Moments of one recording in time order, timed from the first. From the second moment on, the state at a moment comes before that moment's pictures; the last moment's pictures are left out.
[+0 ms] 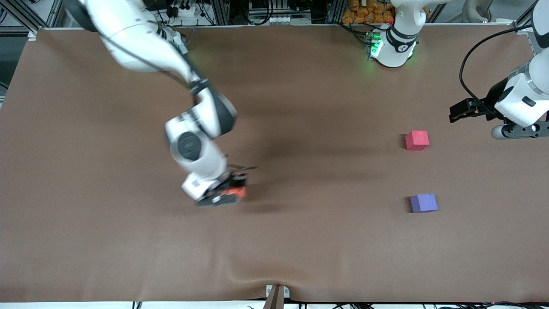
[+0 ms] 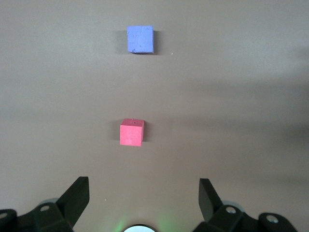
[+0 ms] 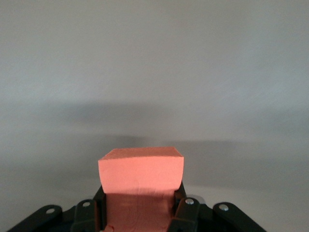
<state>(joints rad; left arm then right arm) 0.15 0.04 -0.24 -1.61 0.01 1.53 -0.14 0.48 0.72 0.13 -1.42 -0.02 2.23 0.54</state>
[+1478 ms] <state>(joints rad) -0.14 0.22 -0.26 -1.56 0.01 1.62 -0.45 0.51 0.58 0.05 -1.40 -0.09 2.07 0.76</state>
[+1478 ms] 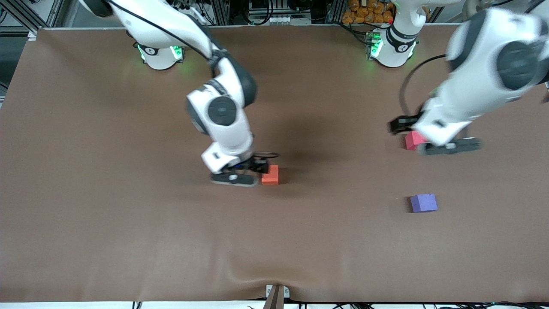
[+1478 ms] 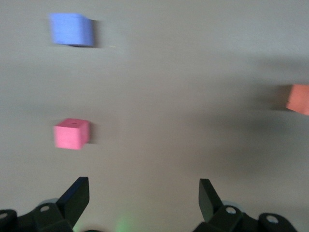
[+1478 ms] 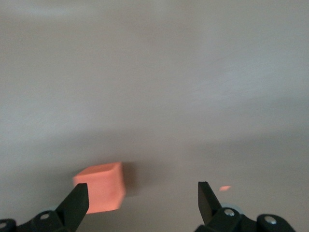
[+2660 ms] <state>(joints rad) -0.74 0.90 -0.08 -1.09 0.08 2.03 -0.91 0.06 0.06 0.06 -1.74 -0.10 1.78 -0.07</state>
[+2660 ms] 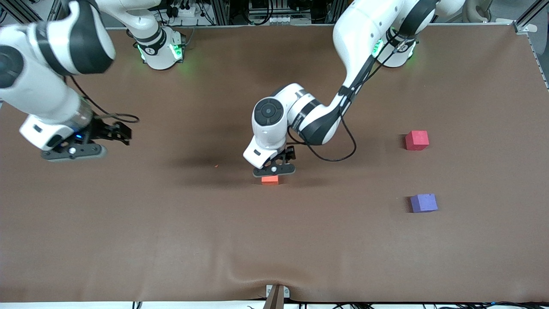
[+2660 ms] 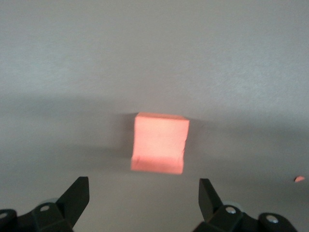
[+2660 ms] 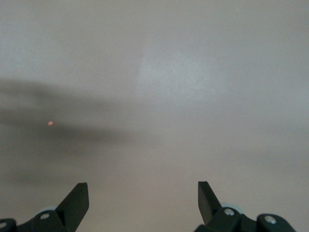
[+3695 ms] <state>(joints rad) -0.73 1.00 -0.07 -1.06 0.08 2.16 -0.86 -0.02 -0.01 0.06 -1.50 0.01 1.48 0.05</state>
